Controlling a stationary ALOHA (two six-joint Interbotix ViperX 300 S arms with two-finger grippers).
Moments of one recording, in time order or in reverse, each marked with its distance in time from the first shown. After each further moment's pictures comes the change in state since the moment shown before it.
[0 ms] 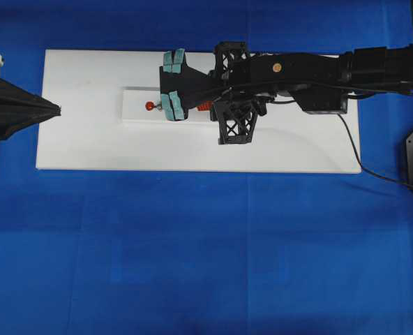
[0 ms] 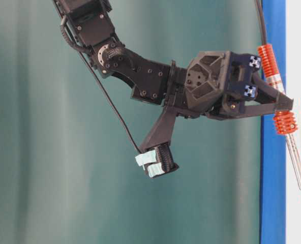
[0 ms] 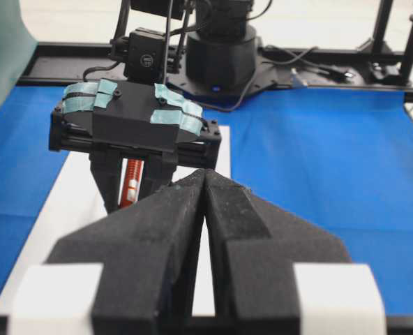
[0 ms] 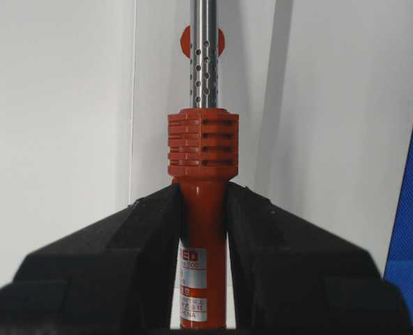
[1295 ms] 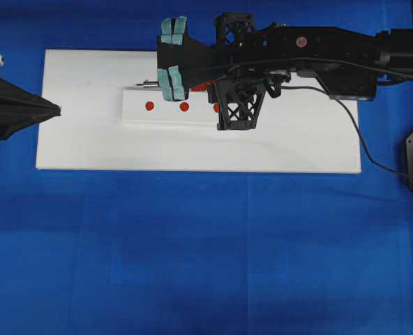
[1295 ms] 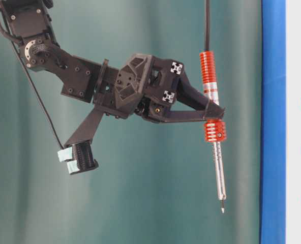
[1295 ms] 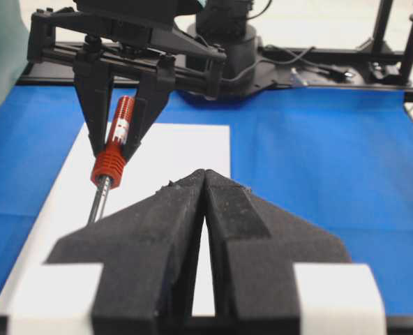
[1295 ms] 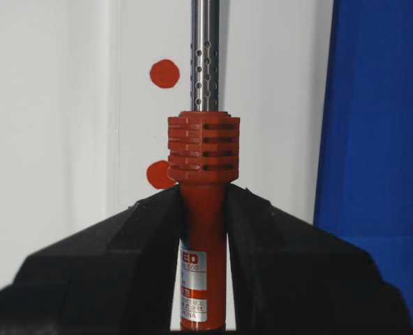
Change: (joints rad) left arm 0.000 0.000 0.000 0.002 0.000 -0.003; right arm 0.009 -0.114 -0.120 -0.002 0.179 -0.018
